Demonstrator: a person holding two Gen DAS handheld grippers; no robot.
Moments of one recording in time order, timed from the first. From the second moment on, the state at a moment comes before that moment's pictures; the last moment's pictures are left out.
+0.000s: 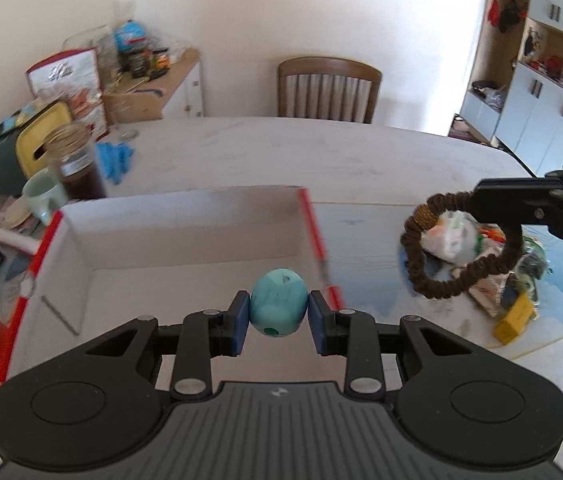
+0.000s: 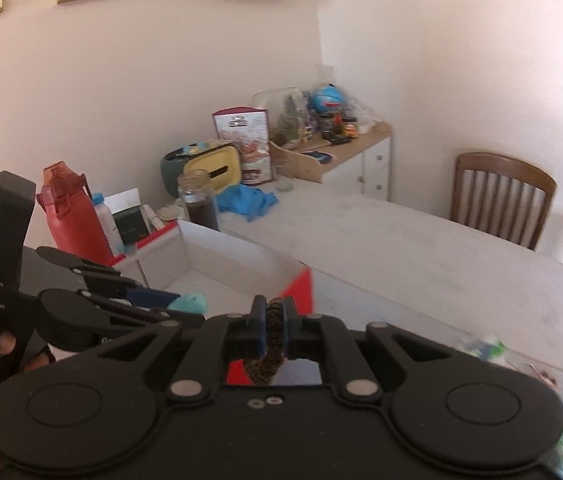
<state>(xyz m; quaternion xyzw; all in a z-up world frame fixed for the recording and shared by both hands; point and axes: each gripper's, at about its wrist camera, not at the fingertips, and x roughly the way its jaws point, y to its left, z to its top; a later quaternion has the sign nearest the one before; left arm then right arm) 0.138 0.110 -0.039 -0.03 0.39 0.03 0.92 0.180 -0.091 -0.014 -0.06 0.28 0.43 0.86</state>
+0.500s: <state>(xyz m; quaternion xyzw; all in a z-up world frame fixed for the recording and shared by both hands) 0.167 0.218 -0.081 -0.03 0.44 0.08 0.90 0.206 0.032 -0.058 -0.10 0.35 0.45 0.82</state>
